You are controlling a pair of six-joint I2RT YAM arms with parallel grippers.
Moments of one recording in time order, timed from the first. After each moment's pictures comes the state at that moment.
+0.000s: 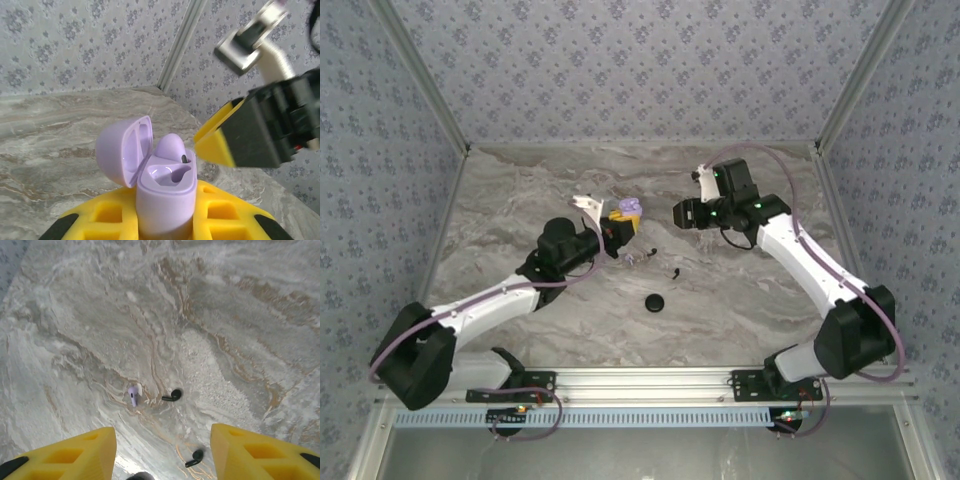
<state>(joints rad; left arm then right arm) -0.68 1.23 0.64 0.54 0.19 -0.38 0.42 1.45 1.22 -0.60 -0.30 0.24</state>
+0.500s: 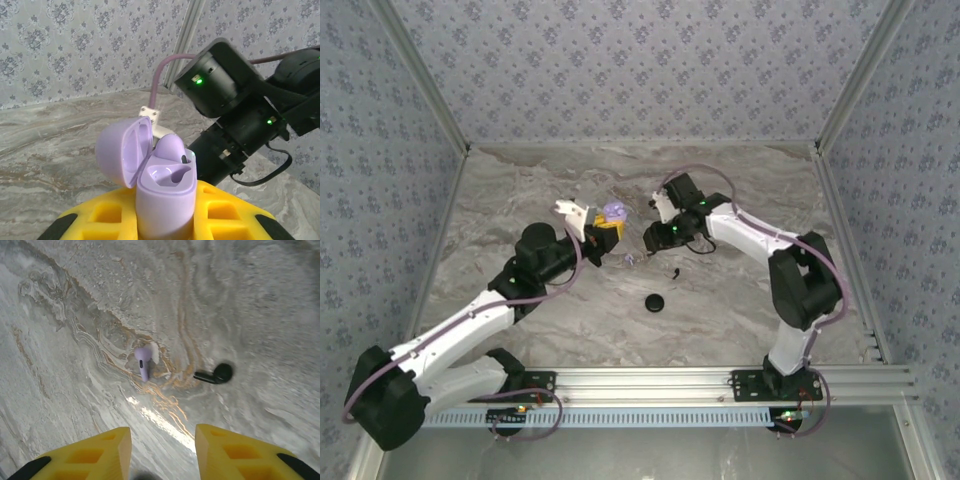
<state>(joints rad) -0.67 1.00 0.63 0.26 0.17 -0.29 0.57 1.80 1.32 -0.61 -0.35 0.21</state>
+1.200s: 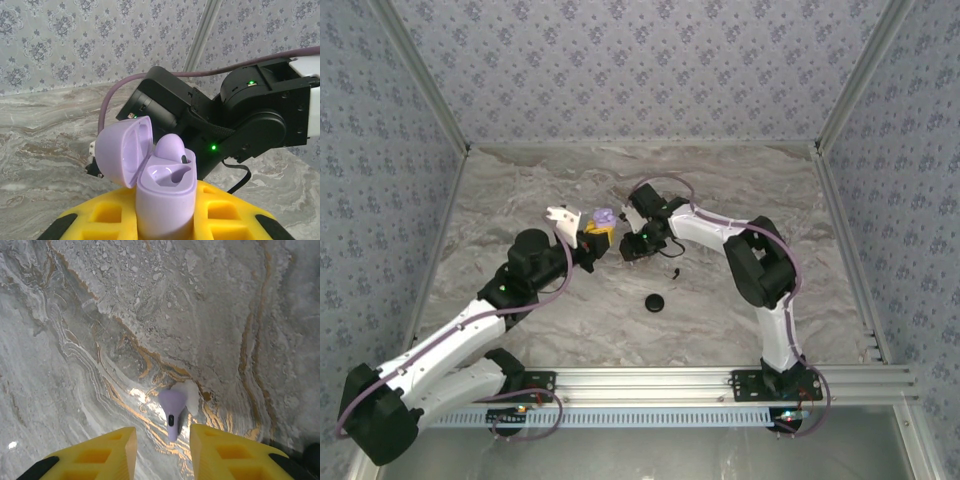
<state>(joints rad) -0.67 0.91 0.61 0.15 0.12 -0.27 0.68 2.06 1.50 -0.61 -0.32 0.21</state>
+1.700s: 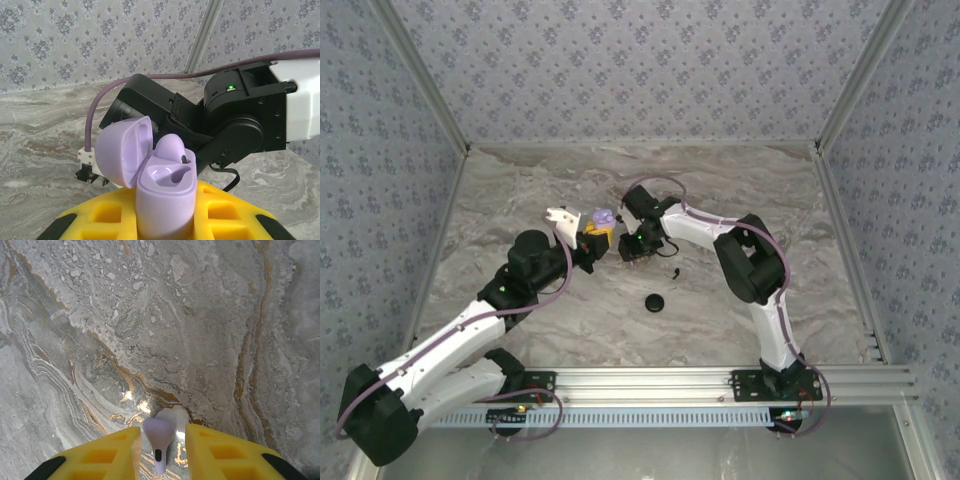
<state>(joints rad) -0.67 0.90 0.60 0.15 0.11 -0.27 0.70 2.13 1.57 -0.64 -0.26 0.21</state>
